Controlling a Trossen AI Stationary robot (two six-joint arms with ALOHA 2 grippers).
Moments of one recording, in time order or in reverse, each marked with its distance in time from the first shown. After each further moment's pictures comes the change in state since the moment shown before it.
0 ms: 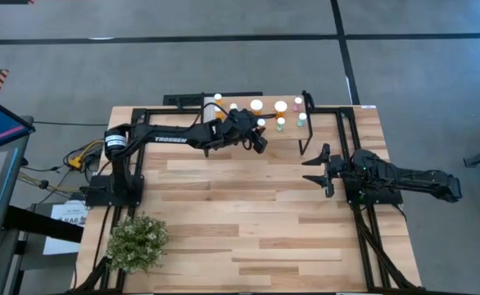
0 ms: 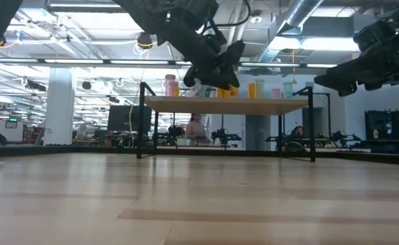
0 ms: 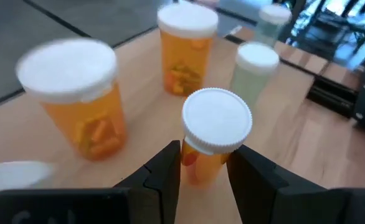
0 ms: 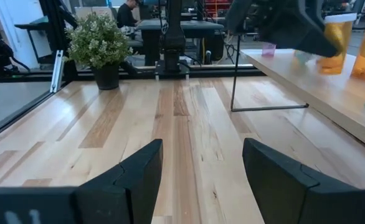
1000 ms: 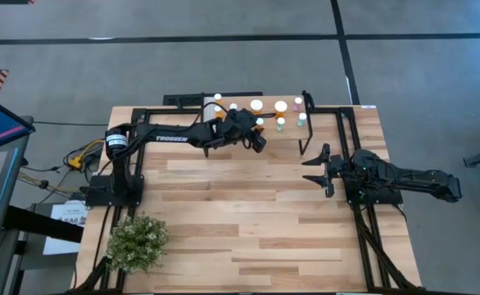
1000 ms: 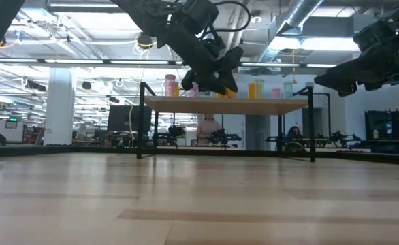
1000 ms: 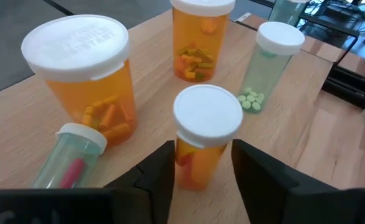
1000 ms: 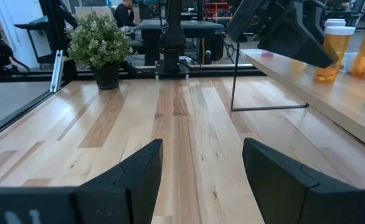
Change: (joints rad) left arm 0.011 0.009 0.002 -0.034 0.002 -0.007; right arm 0.000 0.000 0.000 -0.001 0.000 0.000
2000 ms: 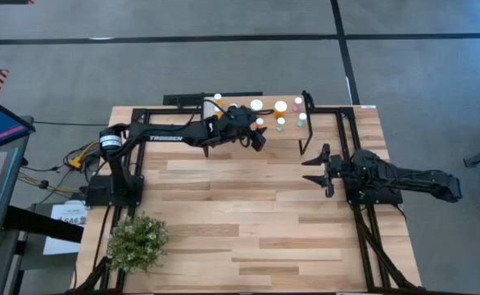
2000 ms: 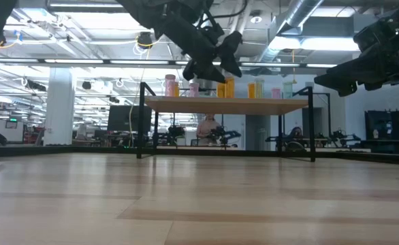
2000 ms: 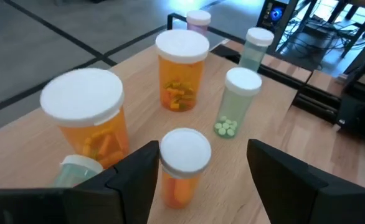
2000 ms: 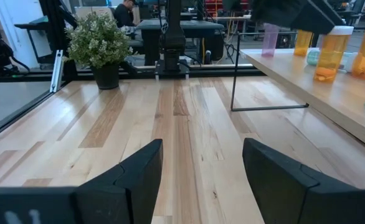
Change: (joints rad) left arm -0.005 -0.056 0.000 0.021 0.027 0.024; right arm 0.000 0.000 0.000 0.000 0.000 0.000
